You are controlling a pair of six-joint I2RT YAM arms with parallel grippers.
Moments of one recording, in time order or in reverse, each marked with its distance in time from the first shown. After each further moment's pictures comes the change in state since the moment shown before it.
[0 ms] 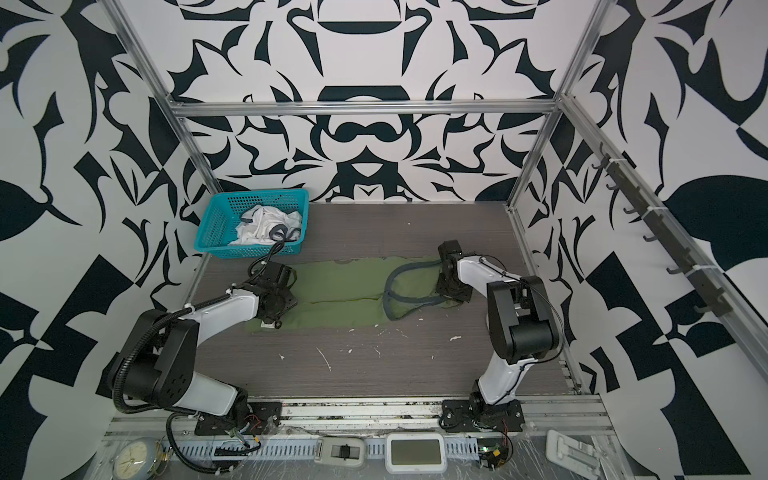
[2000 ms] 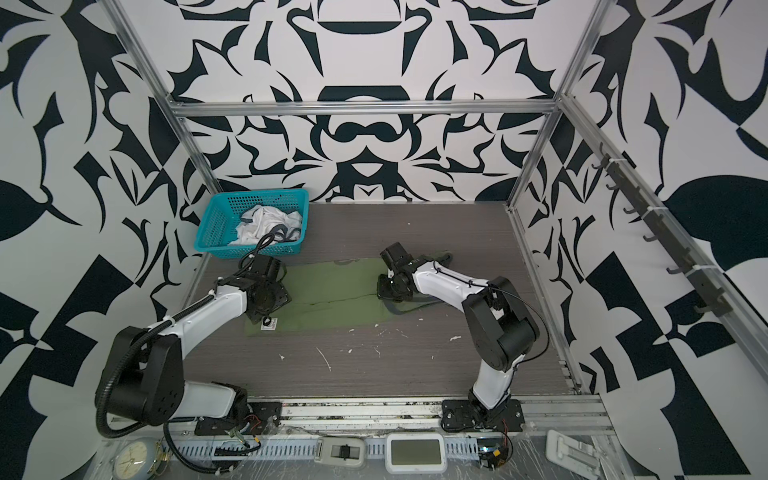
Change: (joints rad) left arm 0.058 -0.081 0.082 -0.219 0.015 0.106; right arm 0.420 0.036 0.134 0.148 -0.317 0.120
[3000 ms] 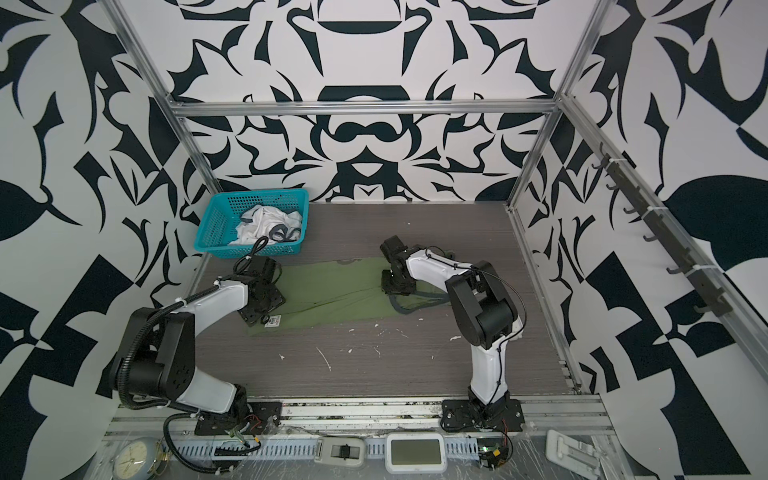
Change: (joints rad) left arm 0.067 0.104 -0.005 0.050 0.002 -0.023; right arm -0.082 0.183 0.136 -0.113 0.107 -0.099
